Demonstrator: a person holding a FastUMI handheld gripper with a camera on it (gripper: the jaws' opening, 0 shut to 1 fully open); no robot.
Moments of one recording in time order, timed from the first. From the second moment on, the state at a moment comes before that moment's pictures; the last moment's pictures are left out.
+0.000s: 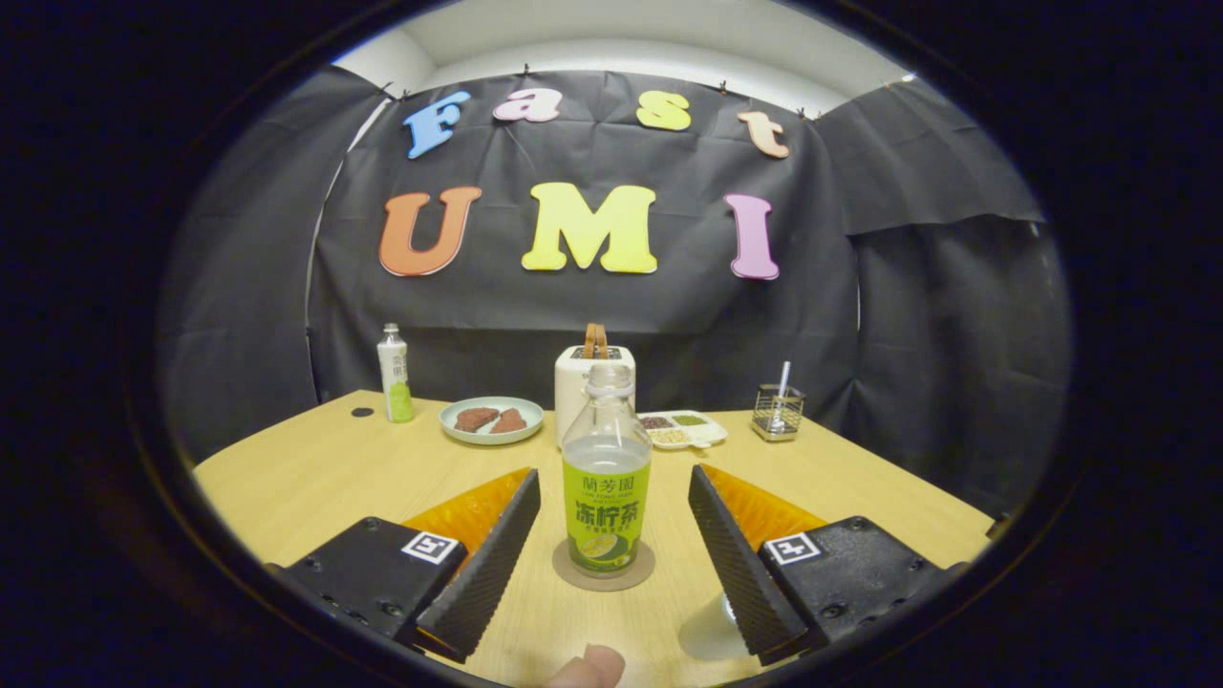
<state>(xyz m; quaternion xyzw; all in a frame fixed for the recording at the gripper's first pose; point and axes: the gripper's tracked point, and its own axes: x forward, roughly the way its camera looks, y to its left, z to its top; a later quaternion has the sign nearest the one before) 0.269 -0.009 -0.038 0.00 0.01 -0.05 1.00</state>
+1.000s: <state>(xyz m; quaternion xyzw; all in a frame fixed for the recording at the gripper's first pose) 0.088 -0.006 -0.006 0.01 0.02 -0.05 1.00</state>
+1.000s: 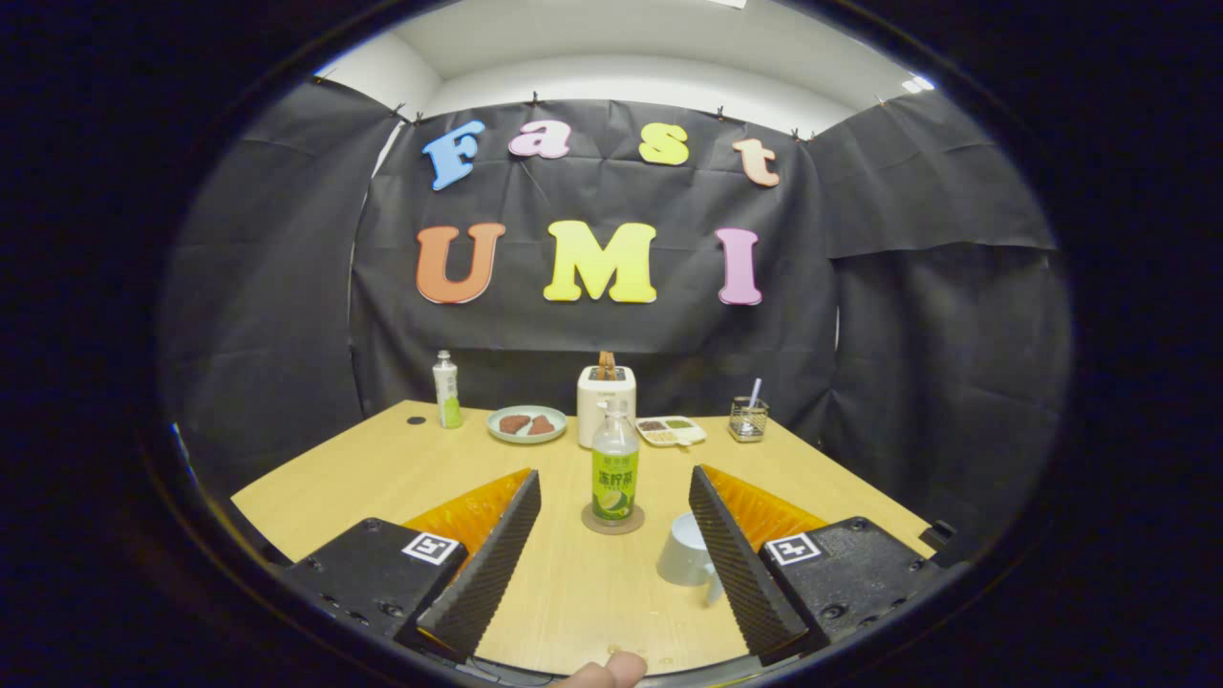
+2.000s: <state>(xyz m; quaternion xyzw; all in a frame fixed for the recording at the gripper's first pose) 0.042 -0.019 0.017 0.05 0.01 -0.06 1.00</state>
